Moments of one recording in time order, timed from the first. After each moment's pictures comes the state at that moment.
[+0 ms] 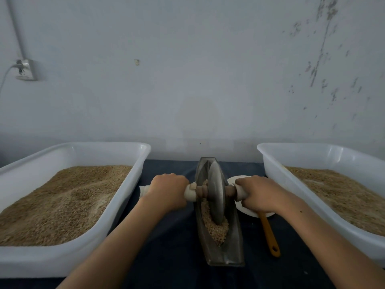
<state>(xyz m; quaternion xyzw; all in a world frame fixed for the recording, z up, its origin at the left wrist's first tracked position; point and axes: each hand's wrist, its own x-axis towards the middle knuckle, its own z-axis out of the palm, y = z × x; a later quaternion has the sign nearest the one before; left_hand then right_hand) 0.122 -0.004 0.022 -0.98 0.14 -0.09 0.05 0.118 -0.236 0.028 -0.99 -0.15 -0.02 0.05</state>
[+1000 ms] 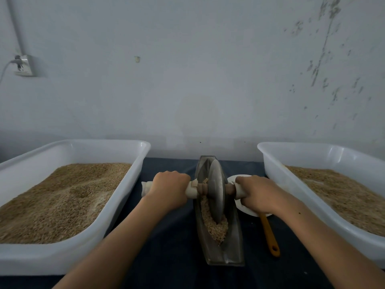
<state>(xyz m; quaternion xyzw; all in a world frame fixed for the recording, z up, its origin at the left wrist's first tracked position) 0.124 -0.008 0.019 -0.98 0.14 -0.13 0.06 0.114 -0.231 0.026 -0.99 -0.13 -0.04 0.04</state>
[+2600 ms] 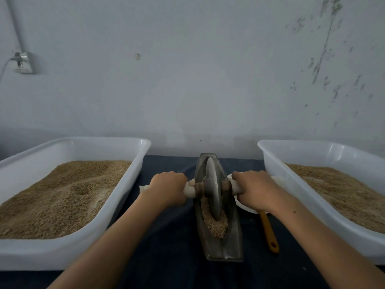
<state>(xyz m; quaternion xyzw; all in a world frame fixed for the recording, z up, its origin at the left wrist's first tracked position) 0.127 -0.001 0.019 -0.99 0.14 -0.04 0.01 0.116 -0.227 0.024 -0.98 -0.19 -0.10 0.00</state>
